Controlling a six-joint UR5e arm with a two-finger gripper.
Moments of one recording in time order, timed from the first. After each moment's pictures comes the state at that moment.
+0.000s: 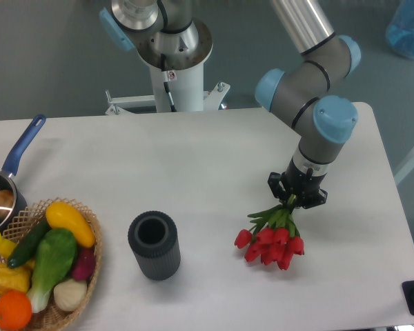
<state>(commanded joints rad) 2.74 -2.01 -1.67 -0.94 1.31 1.11</state>
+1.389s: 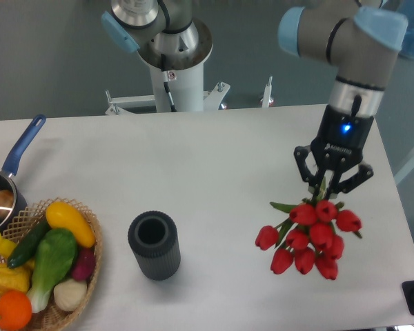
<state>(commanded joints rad) 2.85 -1.83 -1.52 -0.94 0.83 1.01</state>
